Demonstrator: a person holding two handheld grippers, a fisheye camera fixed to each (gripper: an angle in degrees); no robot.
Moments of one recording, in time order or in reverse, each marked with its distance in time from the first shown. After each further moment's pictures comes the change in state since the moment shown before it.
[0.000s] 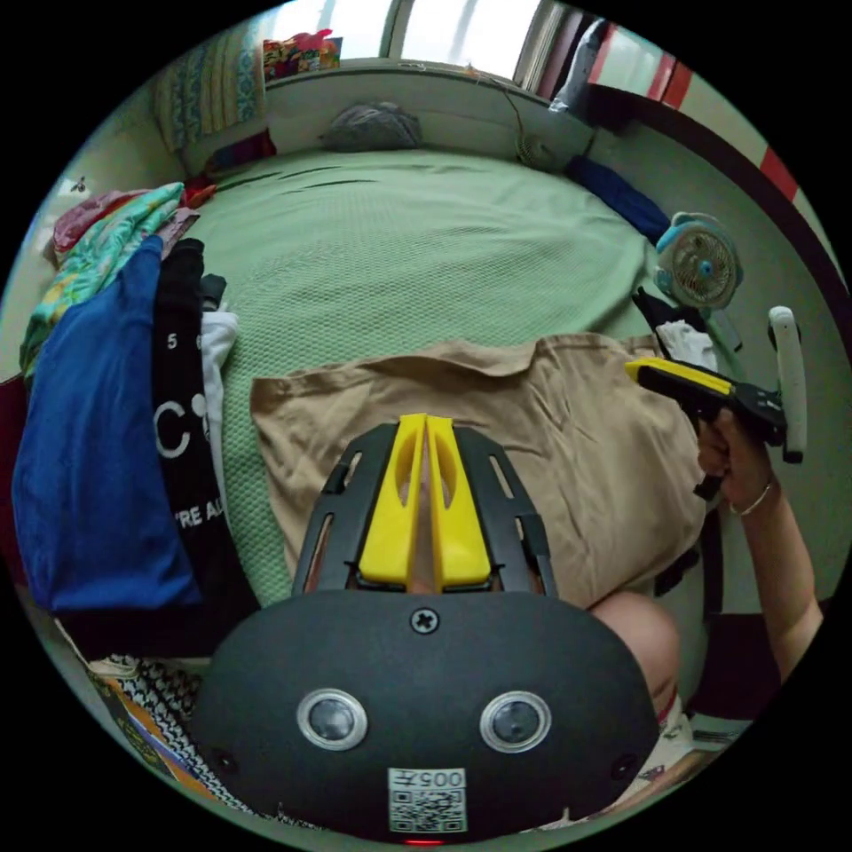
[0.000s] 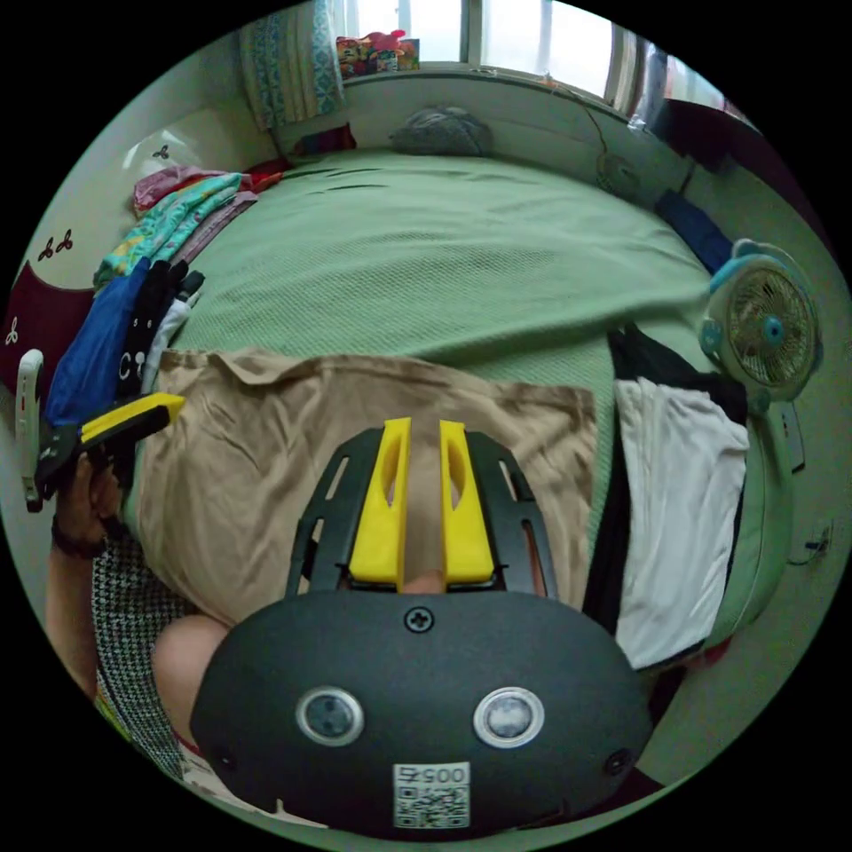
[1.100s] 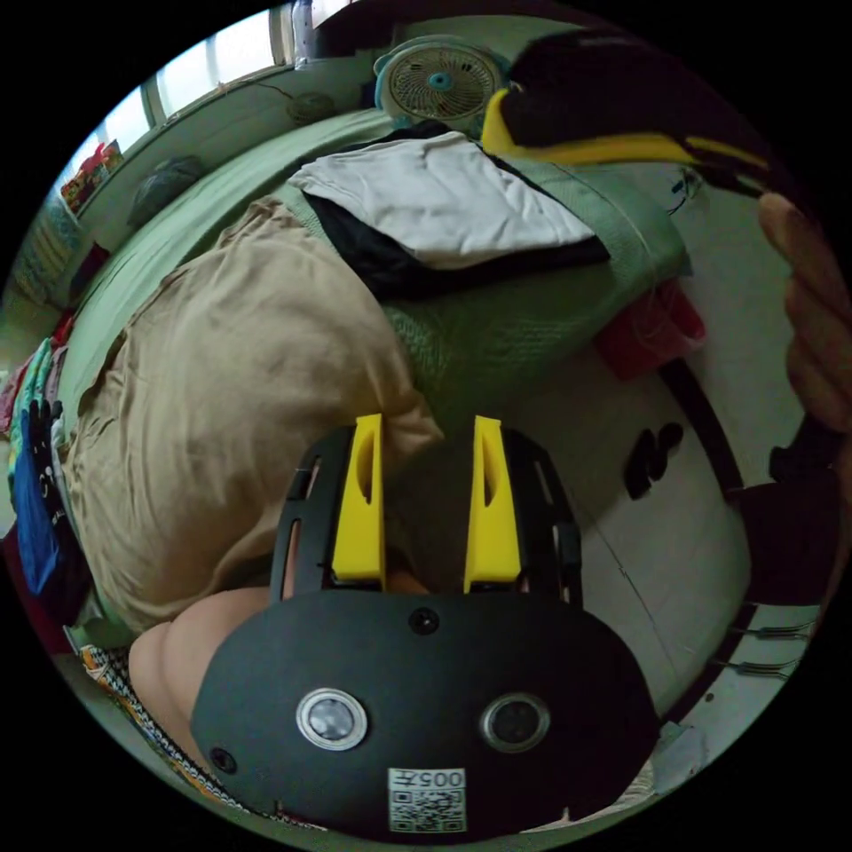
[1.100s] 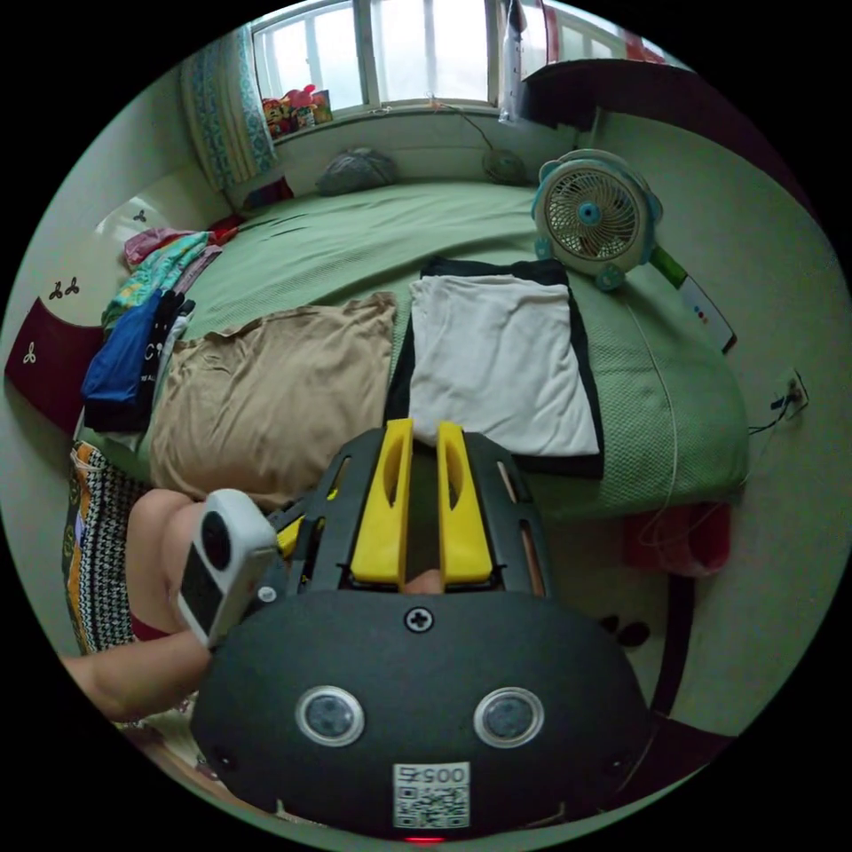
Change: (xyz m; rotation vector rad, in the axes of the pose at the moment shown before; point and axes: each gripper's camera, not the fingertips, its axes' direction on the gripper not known) left arm 0.434 0.142 0.068 -0.111 0.027 0.376; right arm 0.192 0.179 -0.171 0.083 0.028 0.161
